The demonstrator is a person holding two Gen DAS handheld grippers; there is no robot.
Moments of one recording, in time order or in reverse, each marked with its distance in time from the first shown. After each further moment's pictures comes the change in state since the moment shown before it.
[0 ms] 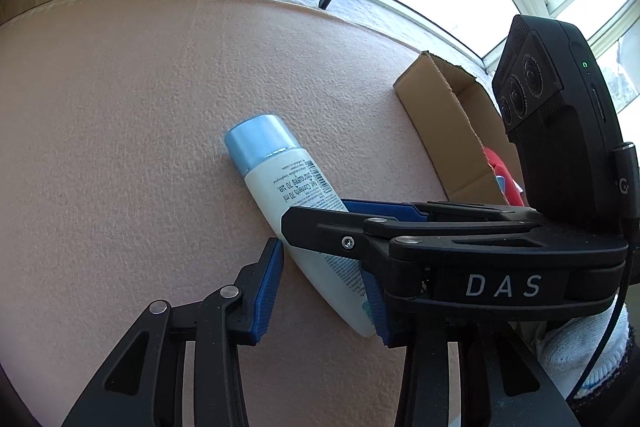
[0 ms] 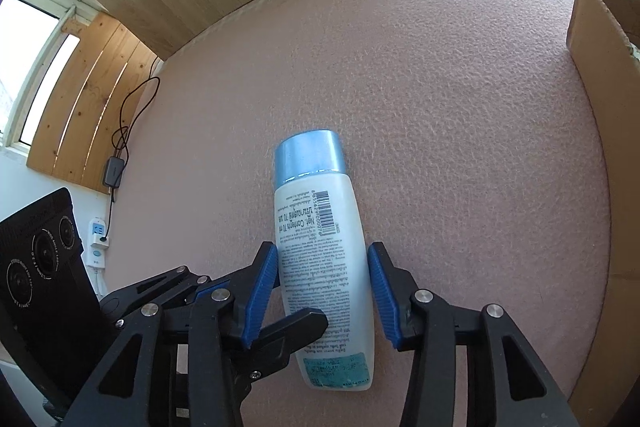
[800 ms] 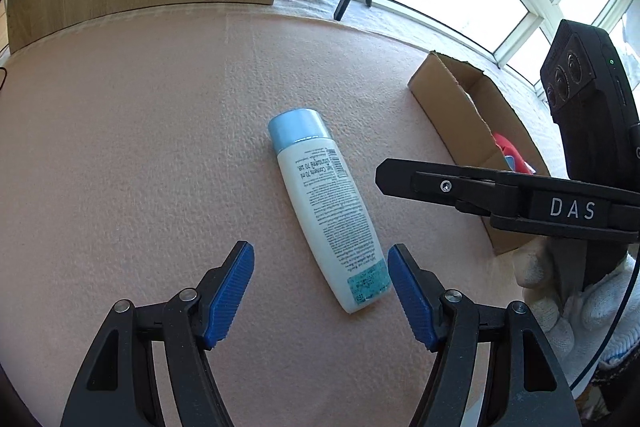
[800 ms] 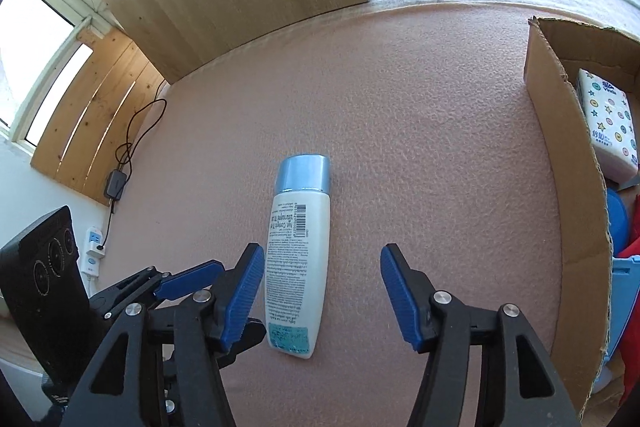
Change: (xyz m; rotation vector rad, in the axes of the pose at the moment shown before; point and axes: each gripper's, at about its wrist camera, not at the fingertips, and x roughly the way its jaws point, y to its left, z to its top) left arm -0.030 0.005 -0.020 0.054 -0.035 0.102; right arm -0.035 0.007 -0.018 -0.046 -0.121 -0.045
